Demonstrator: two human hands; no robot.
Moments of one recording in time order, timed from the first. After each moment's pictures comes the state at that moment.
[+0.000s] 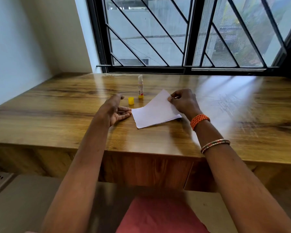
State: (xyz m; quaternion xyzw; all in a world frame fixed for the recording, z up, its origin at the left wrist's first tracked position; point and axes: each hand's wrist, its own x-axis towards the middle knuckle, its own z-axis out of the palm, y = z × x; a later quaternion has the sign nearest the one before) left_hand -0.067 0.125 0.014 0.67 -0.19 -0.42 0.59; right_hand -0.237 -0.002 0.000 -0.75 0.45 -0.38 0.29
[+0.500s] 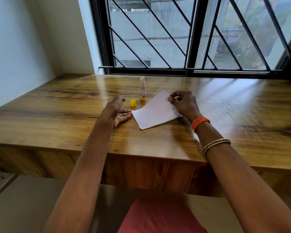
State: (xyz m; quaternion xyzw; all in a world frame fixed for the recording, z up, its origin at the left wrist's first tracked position) left_hand -0.066 0.120 0.010 0.66 -0.18 -0.40 0.61; right_hand -0.231 -0.015 -0.008 -0.77 0.41 -0.40 0.28
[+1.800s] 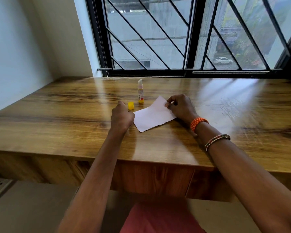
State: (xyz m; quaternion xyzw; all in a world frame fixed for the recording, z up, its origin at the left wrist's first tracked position) left_hand -0.083 0.098 -0.011 0.85 -0.34 -0.08 0.39; right_hand -0.226 -0.040 -0.023 -0.84 0.40 -0.32 0.19
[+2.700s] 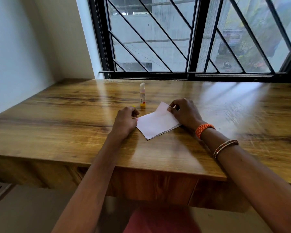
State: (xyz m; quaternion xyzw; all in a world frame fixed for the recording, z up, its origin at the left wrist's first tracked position) left_hand -0.070 0.091 -0.020 0.81 -0.47 -0.05 0.34; right_hand -0.229 -0.040 -0.022 -0.87 0.38 -0.30 0.13
